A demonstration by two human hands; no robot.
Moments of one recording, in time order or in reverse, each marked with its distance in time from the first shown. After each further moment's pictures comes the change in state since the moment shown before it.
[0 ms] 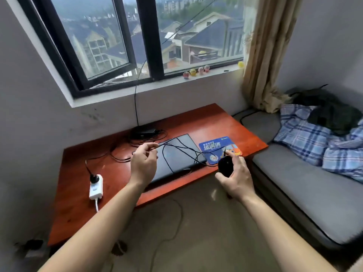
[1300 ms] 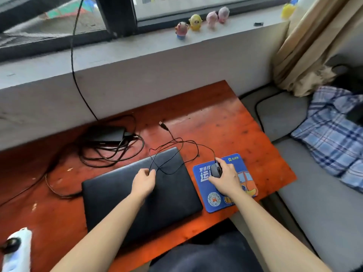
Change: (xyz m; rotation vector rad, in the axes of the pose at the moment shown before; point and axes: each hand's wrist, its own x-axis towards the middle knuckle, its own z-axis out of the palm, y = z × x) left_hand 0.272 -0.213 0.246 0.223 -0.349 -0.875; right_hand 0.341 0.185 0.179 -0.273 -0.531 0.465
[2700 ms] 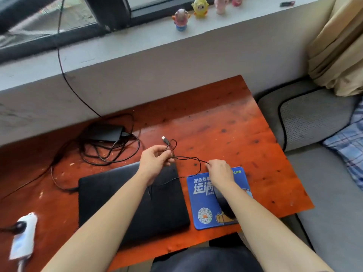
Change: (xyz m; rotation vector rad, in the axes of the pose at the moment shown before) left_hand 0.031 0.100 0.055 -0.371 -0.009 0.207; right_hand 0.102 -0.012 -0.014 -0.370 -0.143 -0.178
